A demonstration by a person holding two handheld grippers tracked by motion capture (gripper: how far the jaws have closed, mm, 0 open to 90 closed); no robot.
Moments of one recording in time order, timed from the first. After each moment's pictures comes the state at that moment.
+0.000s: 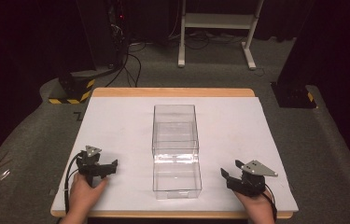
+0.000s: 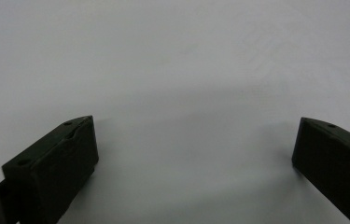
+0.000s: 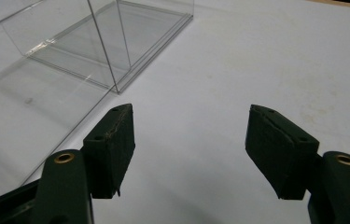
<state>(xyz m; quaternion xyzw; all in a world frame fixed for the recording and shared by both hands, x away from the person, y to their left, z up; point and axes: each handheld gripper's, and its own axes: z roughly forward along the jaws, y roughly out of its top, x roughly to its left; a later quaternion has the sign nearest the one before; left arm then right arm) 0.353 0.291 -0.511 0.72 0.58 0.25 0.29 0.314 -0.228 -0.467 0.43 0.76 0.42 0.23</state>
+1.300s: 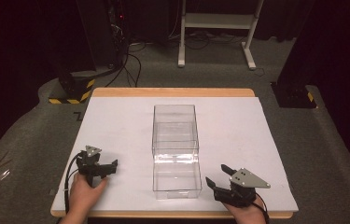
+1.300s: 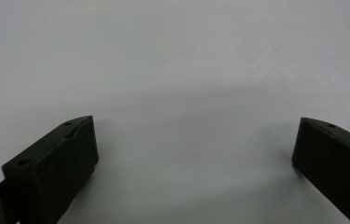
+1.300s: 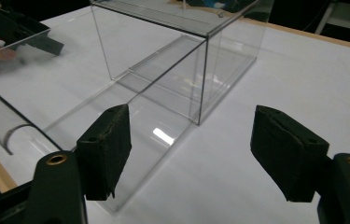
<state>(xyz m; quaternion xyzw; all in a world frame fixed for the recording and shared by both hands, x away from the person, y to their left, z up) 0.353 0.291 -0.511 0.72 0.58 0.25 0.29 0.278 -0.188 -0.439 0.36 0.78 0.47 0.22</state>
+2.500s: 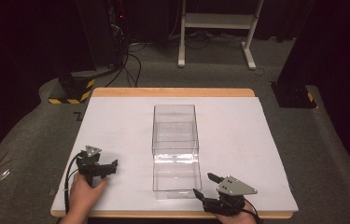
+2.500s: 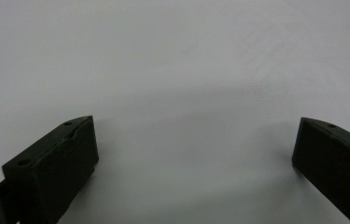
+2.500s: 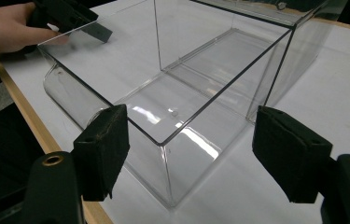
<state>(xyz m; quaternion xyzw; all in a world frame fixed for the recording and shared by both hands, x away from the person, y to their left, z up) 0.353 0.291 -0.511 0.72 0.58 0.25 0.30 0.262 -0.161 -0.446 0.31 0.80 0.48 0.17</state>
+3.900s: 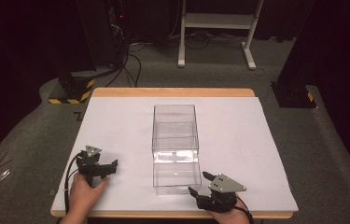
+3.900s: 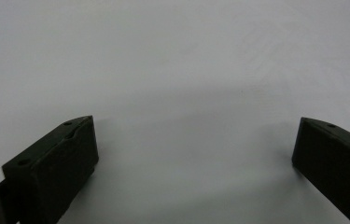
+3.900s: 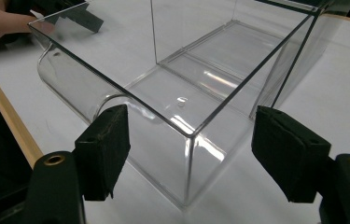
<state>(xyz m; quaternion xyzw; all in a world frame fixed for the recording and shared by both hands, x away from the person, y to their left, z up) 0.353 0.291 -0.511 0.72 0.58 0.25 0.29 0.272 -0.145 -0.460 0.32 0.81 0.46 0.18</state>
